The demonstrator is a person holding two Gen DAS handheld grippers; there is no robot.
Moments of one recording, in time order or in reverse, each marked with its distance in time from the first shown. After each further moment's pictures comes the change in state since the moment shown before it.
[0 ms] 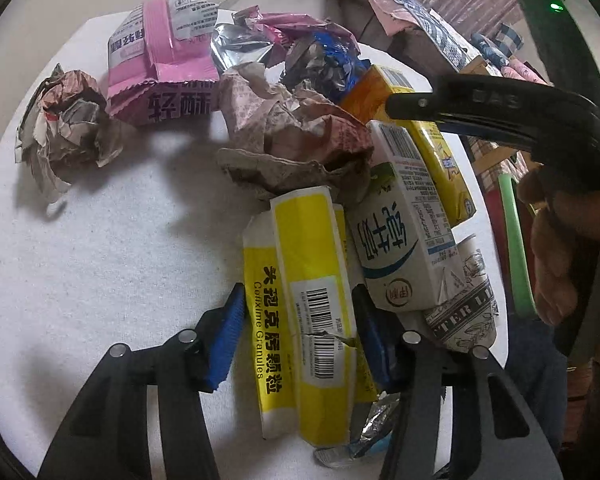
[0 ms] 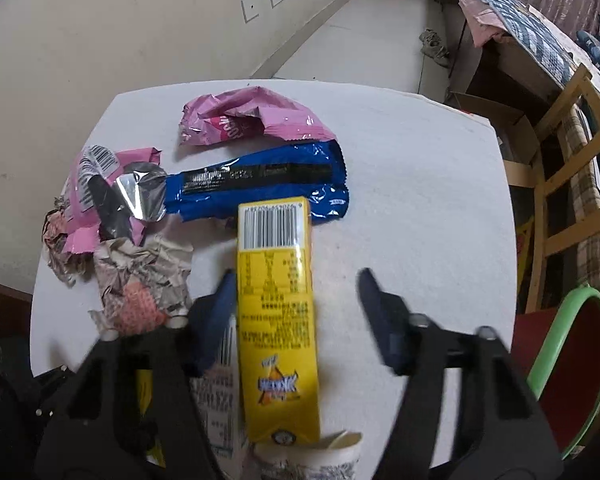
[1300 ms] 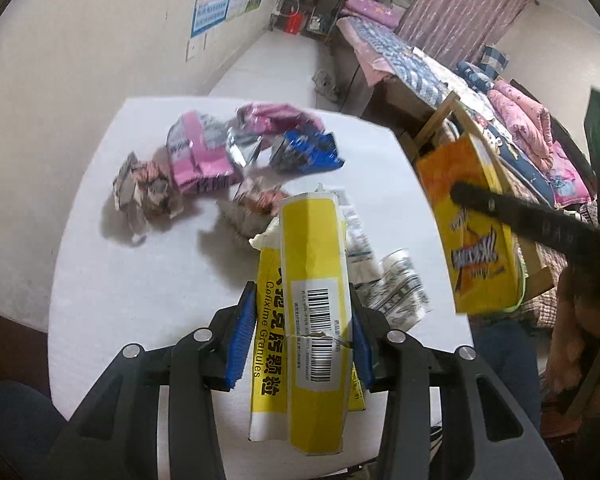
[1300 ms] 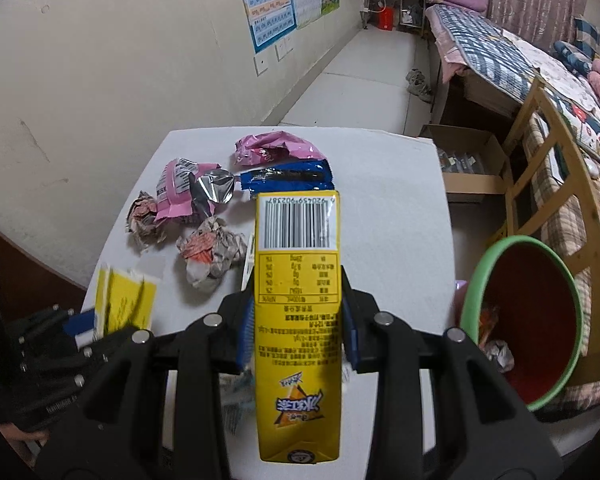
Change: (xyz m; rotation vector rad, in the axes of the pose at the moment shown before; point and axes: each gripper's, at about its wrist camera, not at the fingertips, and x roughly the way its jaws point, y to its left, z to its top) left arm -0.123 -0.037 -0.021 0.064 -0.197 0.056; right arm -0.150 0.002 -0.083 0.033 -0.186 0.025
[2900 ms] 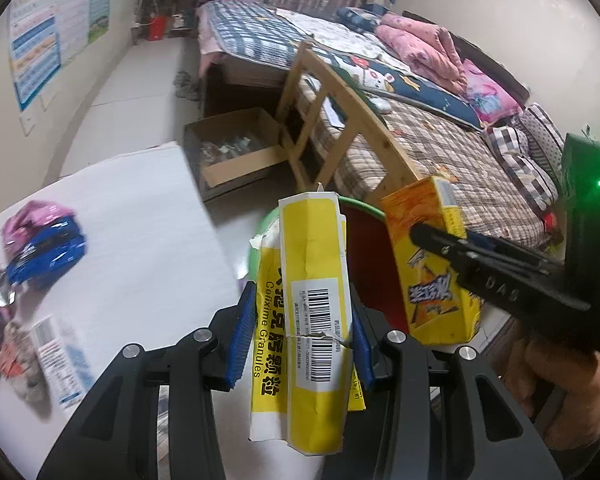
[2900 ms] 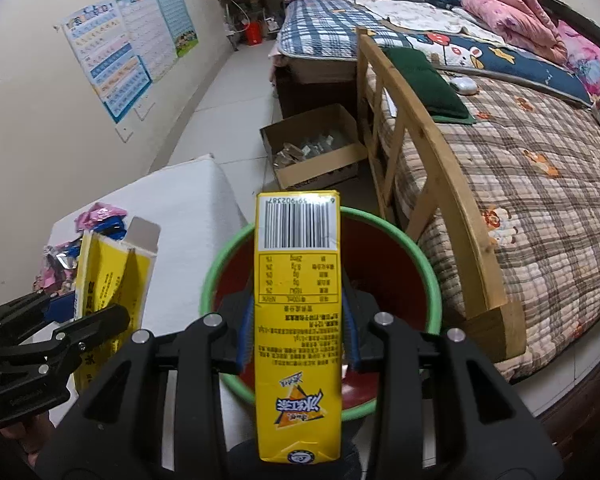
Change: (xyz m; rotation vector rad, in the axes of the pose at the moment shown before) left arm 0.101 -0.274 0.053 0.341 0.094 -0.218; right arm -0.052 -0.261 -0.051 0.354 -0.083 -0.198
